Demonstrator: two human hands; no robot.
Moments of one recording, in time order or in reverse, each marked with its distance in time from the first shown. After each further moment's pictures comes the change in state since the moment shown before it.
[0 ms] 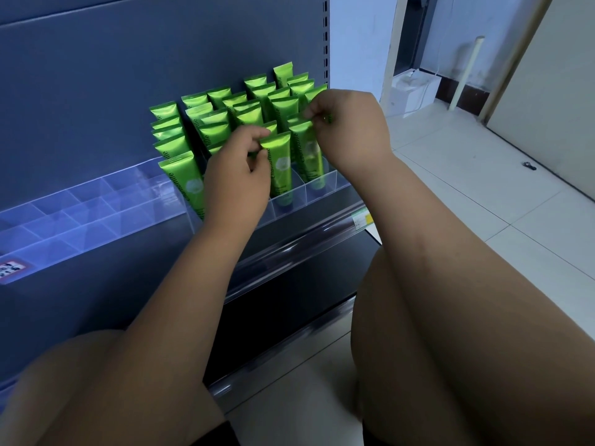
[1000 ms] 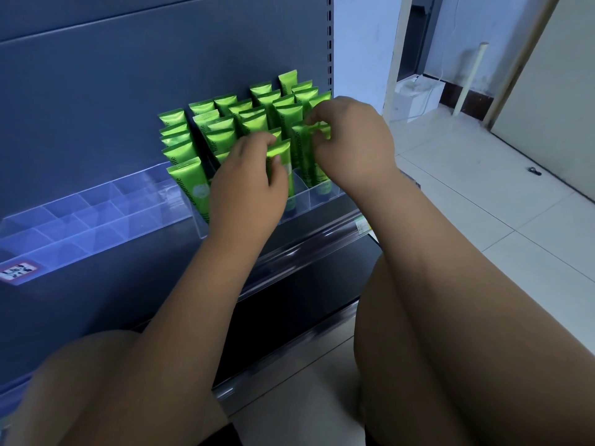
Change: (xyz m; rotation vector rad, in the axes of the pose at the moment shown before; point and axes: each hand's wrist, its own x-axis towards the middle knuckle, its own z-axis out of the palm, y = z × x) left_hand -0.011 0.023 -0.007 0.311 0.001 0.157; right_hand -0.014 -0.011 -0.008 -0.122 0.011 -0.091
